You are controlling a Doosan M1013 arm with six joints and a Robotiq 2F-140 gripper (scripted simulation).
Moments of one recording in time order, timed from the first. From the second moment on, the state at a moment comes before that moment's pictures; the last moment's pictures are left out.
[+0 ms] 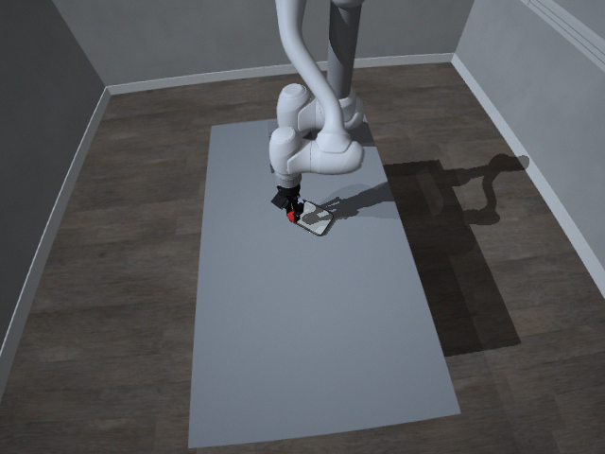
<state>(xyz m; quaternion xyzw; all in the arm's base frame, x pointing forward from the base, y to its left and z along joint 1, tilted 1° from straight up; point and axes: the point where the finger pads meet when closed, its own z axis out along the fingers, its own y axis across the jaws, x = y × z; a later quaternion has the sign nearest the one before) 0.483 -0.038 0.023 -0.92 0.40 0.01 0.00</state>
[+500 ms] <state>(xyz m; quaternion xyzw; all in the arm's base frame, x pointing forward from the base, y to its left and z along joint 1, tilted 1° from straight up) 0.464 0.034 0.026 -0.91 0.41 0.00 0.00</state>
